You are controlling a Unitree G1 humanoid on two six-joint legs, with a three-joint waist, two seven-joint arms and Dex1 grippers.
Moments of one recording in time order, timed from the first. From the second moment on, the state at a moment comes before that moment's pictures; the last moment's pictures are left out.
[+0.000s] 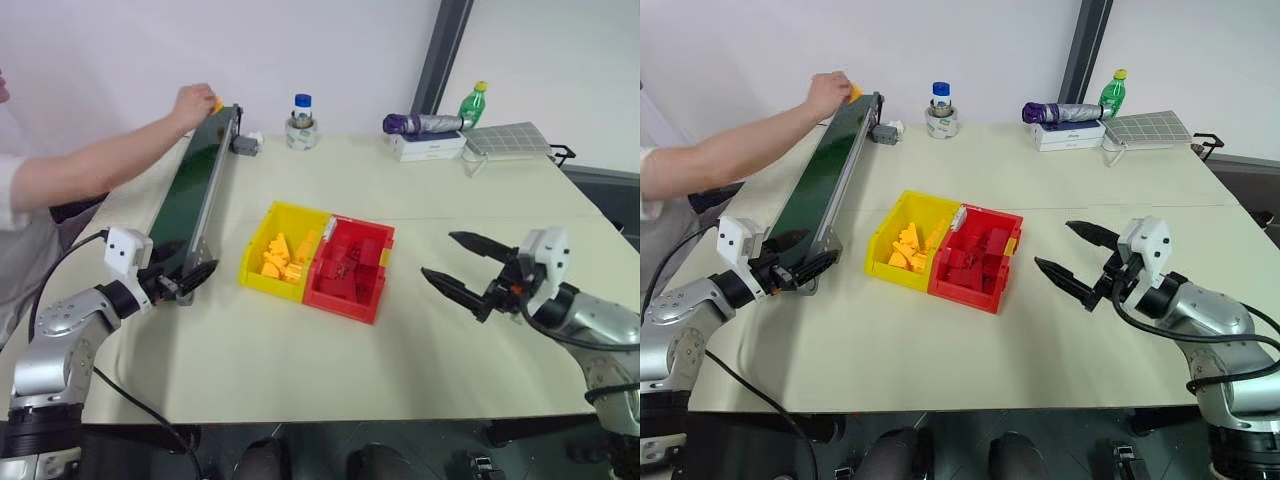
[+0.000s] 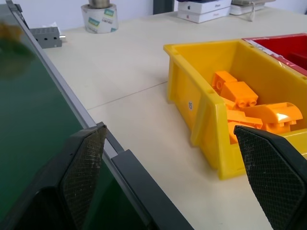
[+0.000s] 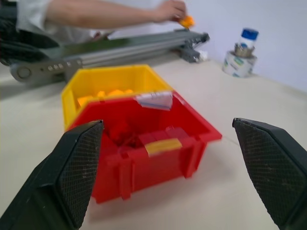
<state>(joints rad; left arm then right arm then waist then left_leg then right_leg) -0.20 0.67 0.29 -0.01 -0.51 0.34 -0.78 -0.10 -0.68 -0.32 -0.36 0.61 0.35 0.85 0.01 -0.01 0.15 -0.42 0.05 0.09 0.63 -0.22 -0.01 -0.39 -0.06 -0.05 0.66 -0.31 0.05</state>
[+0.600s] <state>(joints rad) -0.21 0.65 0.32 -0.01 -0.50 0.29 -0.74 -0.12 -0.65 -0.31 -0.33 0.60 0.33 0.82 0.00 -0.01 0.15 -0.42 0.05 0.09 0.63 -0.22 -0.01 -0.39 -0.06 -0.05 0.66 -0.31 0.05</state>
